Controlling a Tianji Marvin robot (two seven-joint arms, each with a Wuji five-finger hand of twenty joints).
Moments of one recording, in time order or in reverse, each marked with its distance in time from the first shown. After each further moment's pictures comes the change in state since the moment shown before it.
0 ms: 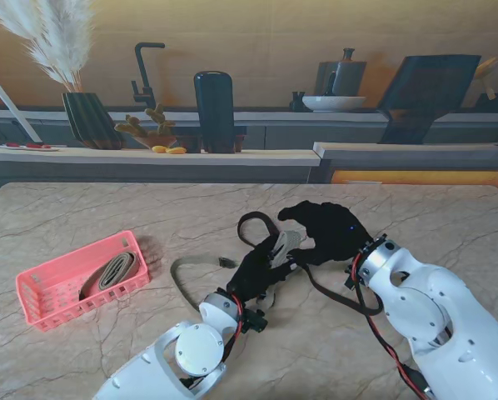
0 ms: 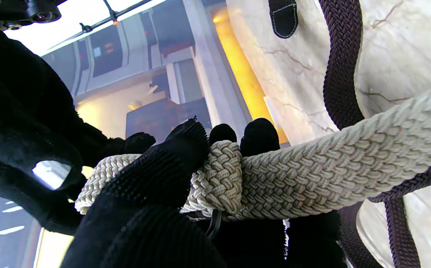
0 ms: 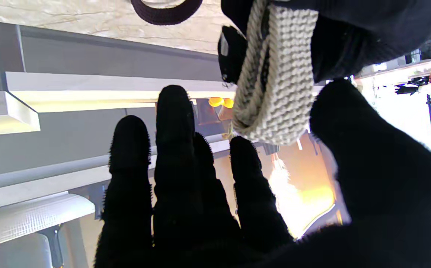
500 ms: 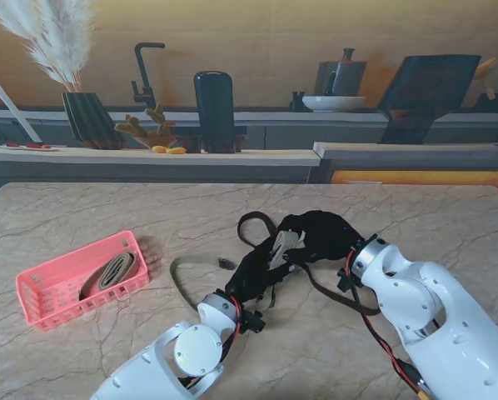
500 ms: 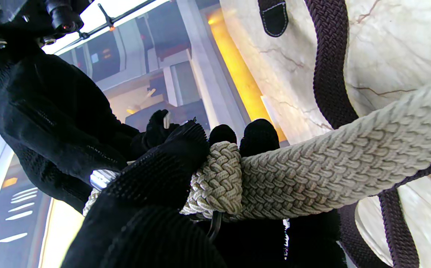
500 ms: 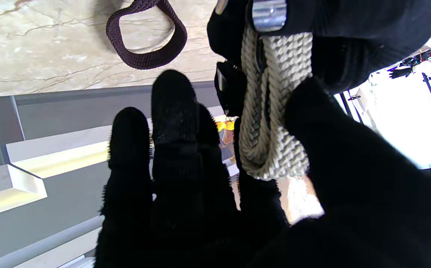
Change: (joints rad) left arm -0.010 0.006 0.009 0.026 0.027 -0.021 0.009; right arm 0.079 0.012 -0.072 0.101 0.201 0.055 0.099; left_hand 0.000 0.014 -0.002 -0.003 -0.011 0.020 0.017 0.012 -0.010 0.000 0.013 0.002 0.000 0.000 0.009 0.009 0.000 0.000 0.001 0.009; right_hand 0.167 0.046 -0.091 -0.058 0.119 -0.071 0.325 -0.109 0.322 -0.062 0.078 0.028 0.168 -0.014 0.170 0.081 0.096 -0.009 0.043 0.000
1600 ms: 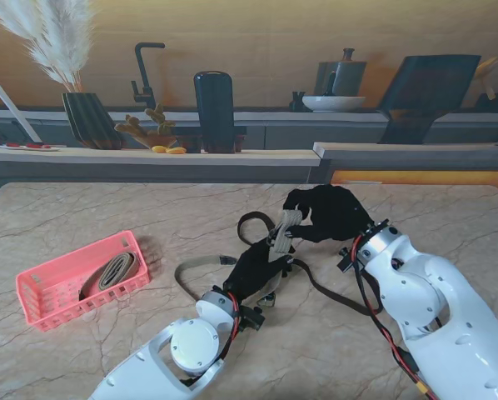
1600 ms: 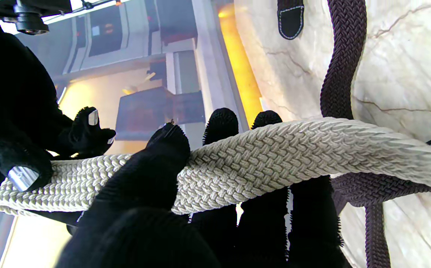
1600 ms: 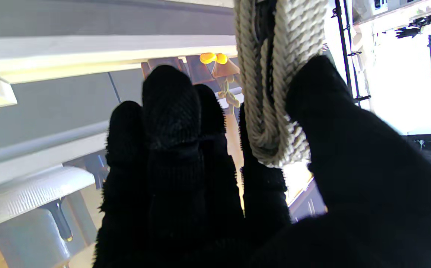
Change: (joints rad) left arm 0.021 -0.002 -0.034 -0.047 -0.151 0.050 -0.048; right arm -0.012 -0.036 0.054 -0.063 -0.076 -0.045 -0.176; left_hand -0.077 0.070 -0.079 0.008 0.184 -0.074 -0.067 -0.258 0.147 -0.011 0.078 -0.388 -0.028 0.048 -0.207 -0.278 -0.096 0.006 -0.204 -0.224; right_hand 0.011 -0.117 0.036 -0.122 0.149 -0.079 0.144 -0.112 0.219 -0.048 0.021 -0.012 0.136 0.000 0.080 0.034 0.084 -0.006 0.069 -0.002
